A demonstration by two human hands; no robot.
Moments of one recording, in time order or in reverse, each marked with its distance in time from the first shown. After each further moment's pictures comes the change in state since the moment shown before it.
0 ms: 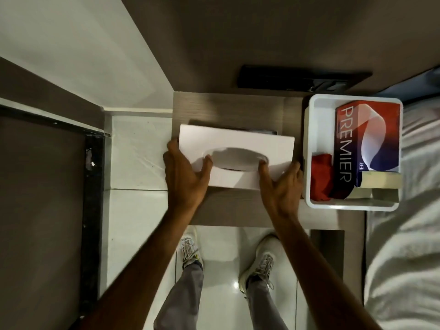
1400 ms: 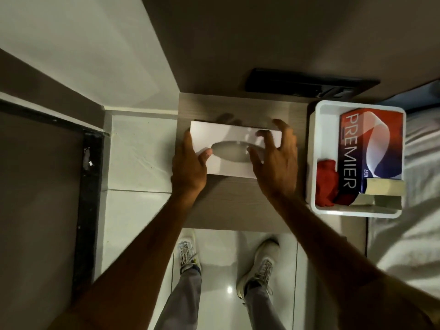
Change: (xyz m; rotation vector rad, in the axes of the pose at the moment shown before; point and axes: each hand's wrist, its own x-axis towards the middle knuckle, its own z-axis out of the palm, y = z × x) left_hand 0.053 -0.030 0.028 0.119 -0.099 0.038; right_hand 0.042 -0.032 0.024 -0.489 0.081 -0.692
